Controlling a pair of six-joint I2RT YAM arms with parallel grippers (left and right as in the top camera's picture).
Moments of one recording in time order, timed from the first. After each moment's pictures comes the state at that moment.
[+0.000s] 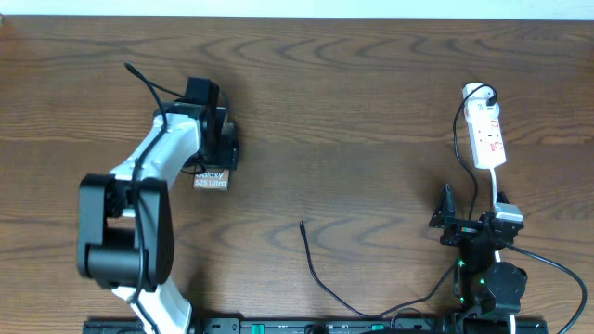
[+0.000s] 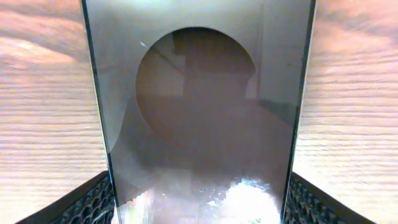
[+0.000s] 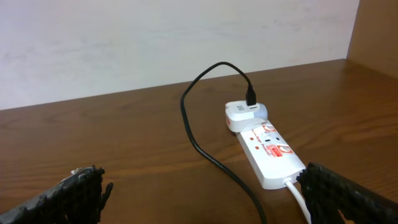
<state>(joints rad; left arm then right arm) -0.11 1.87 1.23 -0.78 -0.02 -0.04 -0.06 0.01 0.01 -0.07 0.04 0.13</state>
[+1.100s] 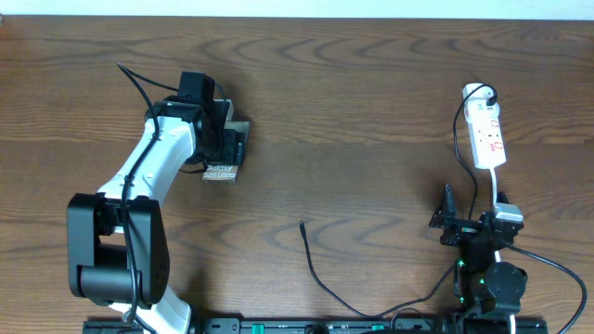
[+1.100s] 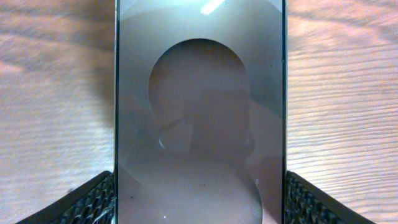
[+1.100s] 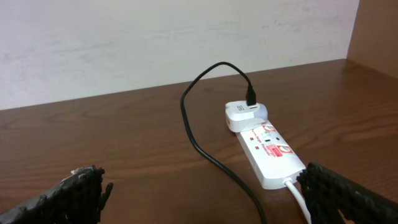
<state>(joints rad) -0.11 1.80 1.23 -0.80 0.15 -0.04 -0.06 0.01 0.01 -0.07 0.04 0.13</state>
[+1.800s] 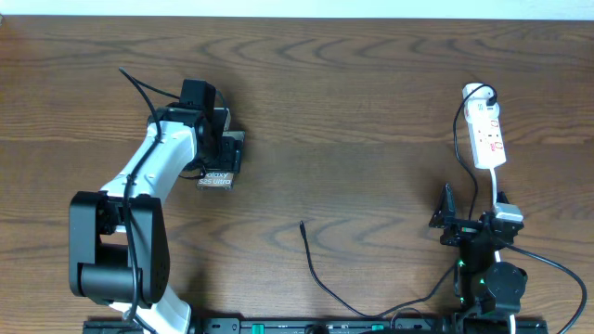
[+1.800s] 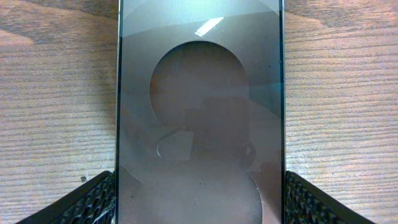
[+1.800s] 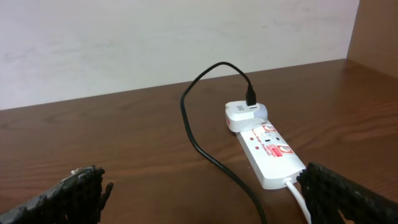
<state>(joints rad) -0.11 1.80 1.18 -0.78 0.09 -0.04 -0.06 0.01 0.01 -0.07 0.04 0.13</state>
